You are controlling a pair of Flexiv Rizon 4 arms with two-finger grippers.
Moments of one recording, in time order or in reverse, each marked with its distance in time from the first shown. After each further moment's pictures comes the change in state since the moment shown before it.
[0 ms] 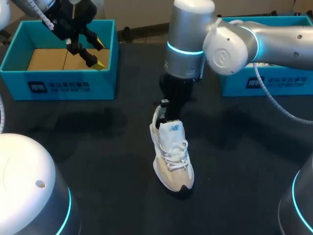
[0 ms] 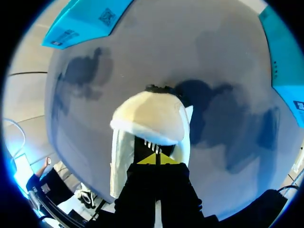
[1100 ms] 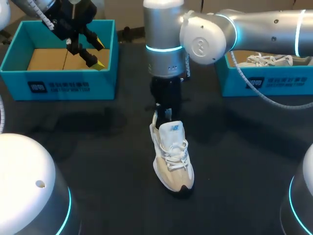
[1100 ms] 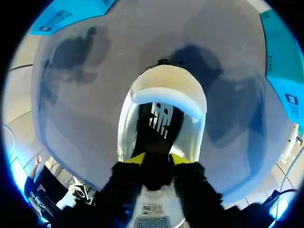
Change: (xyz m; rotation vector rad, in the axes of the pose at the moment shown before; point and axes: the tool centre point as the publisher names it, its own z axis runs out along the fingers) left arm 0.000 0.000 0.000 0.000 0.000 0.000; right arm 0.014 -0.023 -0.003 0.138 -0.153 0.018
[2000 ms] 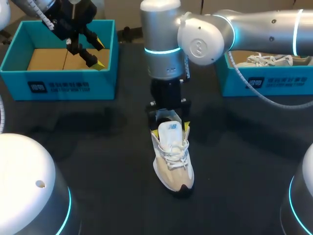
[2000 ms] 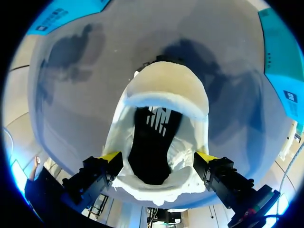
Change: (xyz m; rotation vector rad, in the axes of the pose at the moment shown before) left arm 0.000 0.000 0.000 0.000 0.000 0.000; right arm -0.002 -0.004 0.003 0.020 -0.021 0.015
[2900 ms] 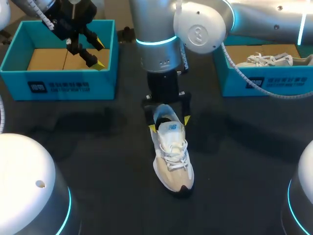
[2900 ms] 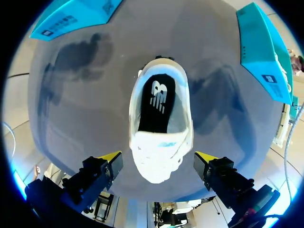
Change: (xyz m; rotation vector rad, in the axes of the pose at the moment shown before) left arm 0.000 0.000 0.000 0.000 0.000 0.000; right arm 0.014 -0.039 -0.047 -0.065 -0.065 0.087
